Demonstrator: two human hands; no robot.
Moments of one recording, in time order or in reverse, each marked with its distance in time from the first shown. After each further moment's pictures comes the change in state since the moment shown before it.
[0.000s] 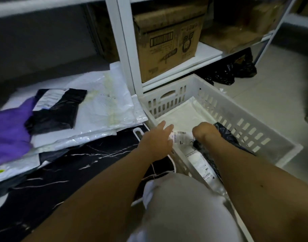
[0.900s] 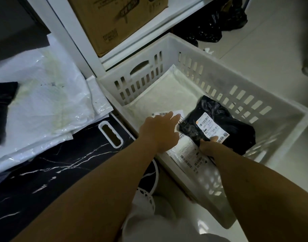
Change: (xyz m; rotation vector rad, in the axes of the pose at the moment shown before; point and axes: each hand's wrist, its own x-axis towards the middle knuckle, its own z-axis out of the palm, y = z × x) left_hand 0.094 0.033 0.072 0.238 -0.211 0.183; right_hand 0.109 0.162 0.141 0.080 -0.350 0.552
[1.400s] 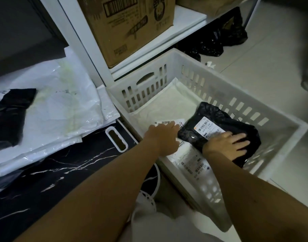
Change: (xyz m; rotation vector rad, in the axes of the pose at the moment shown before) left_hand -0.004 0.004 -0.012 0.041 -0.122 -0.017; right_hand -0.094 -0.010 -0.034 -0.037 0.562 -0.011
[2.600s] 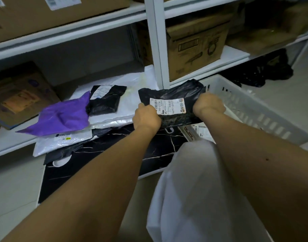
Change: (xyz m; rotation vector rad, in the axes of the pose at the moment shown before) left_hand -0.221 -0.030 -0.058 -0.386 0.613 -0.826; right_hand -0.199 -0.064 -0.162 0.298 0.101 -0.663
